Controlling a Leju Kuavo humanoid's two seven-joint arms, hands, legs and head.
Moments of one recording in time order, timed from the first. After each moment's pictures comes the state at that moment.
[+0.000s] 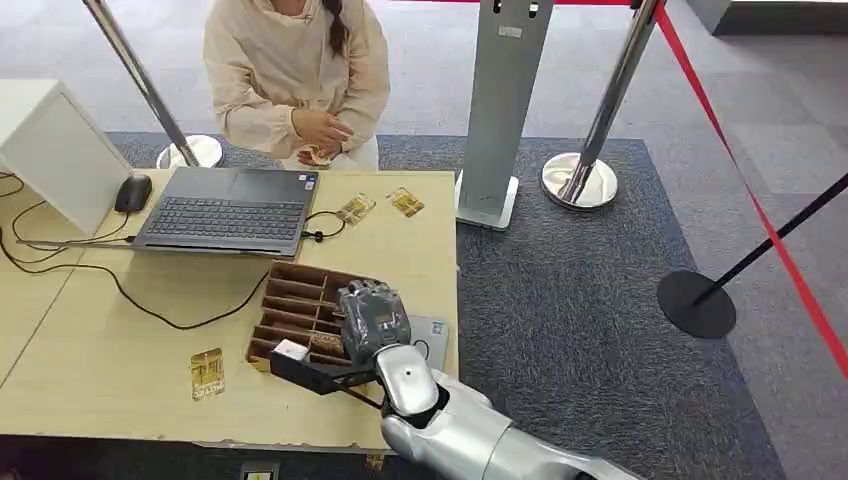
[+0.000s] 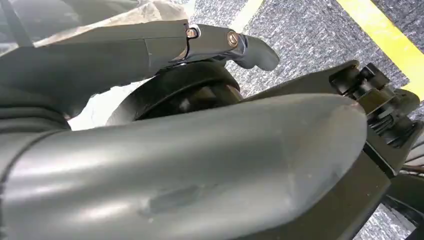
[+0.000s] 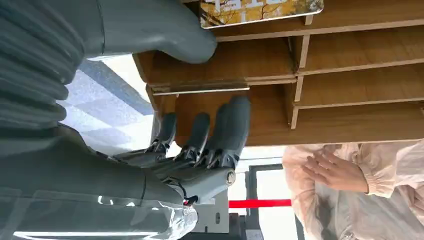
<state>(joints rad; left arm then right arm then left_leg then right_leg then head) -0.18 -0.10 -1.27 -0.19 0.66 0.20 0.31 -0.58 0.23 1.09 -0.81 0.96 -0.38 0.52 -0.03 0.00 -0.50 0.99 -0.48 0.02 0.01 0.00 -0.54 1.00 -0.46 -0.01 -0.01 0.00</state>
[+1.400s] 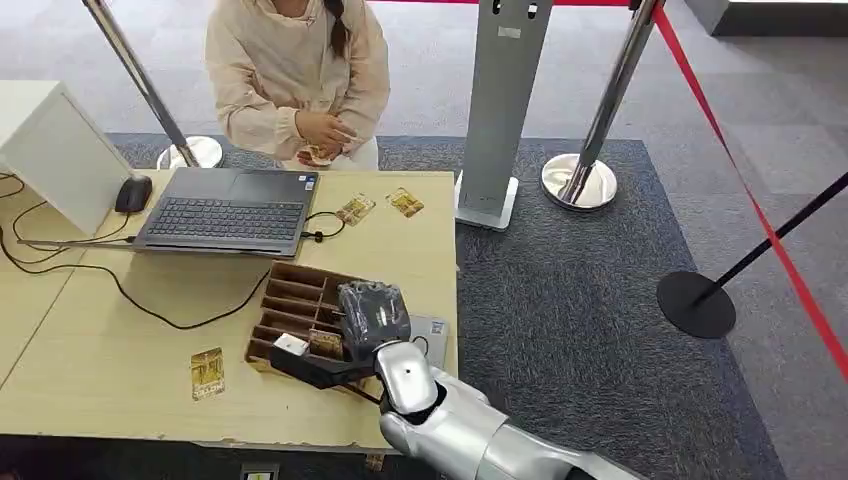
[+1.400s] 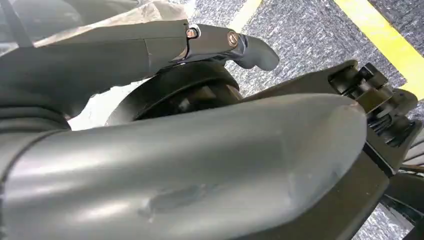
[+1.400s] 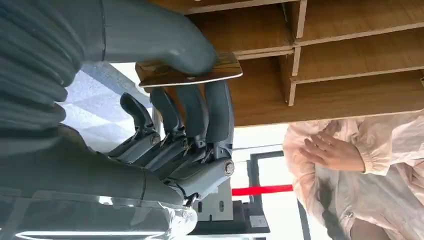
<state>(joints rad) -0.18 -0.10 -1.27 -0.19 0.66 0.20 0.30 -0.60 0.25 1.09 -0.74 0.97 -0.46 0.50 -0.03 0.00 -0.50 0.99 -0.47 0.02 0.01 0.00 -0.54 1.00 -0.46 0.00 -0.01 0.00</state>
